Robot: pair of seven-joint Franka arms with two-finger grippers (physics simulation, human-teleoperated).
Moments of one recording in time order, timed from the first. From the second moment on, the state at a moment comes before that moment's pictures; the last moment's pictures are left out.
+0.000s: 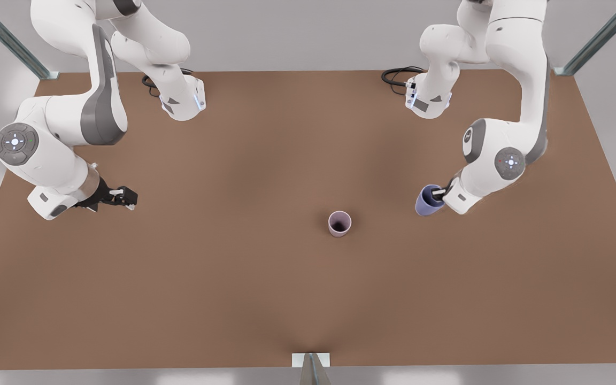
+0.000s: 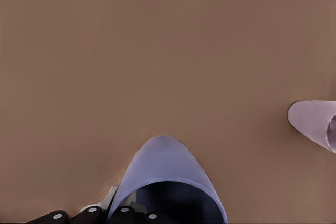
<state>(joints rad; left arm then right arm) -0.23 0.14 -0.01 -1.96 -0.10 1.96 -0.24 -0.05 0.18 0.14 -1.52 -0.06 1.67 0.05</state>
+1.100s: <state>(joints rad) -0.37 0.56 -0.22 -1.55 -0.07 1.98 -0.90 -0.05 0.19 0.14 -1.52 -0.07 1.67 0.05</state>
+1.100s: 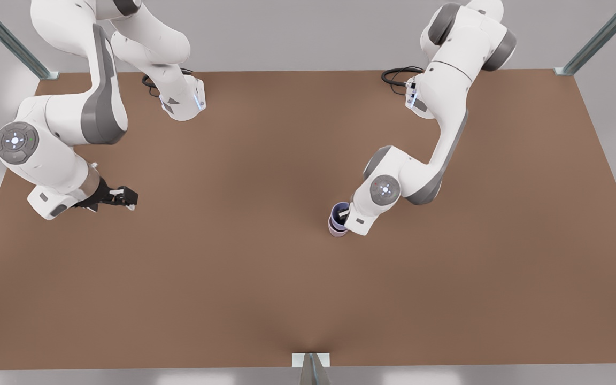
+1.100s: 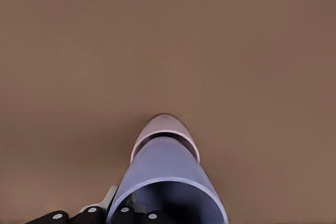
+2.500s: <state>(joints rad) -0.20 0.28 0.01 -1.38 0.01 1.50 -0.08 -0.05 0.21 0.14 -1.50 -0.06 1.67 0.04</state>
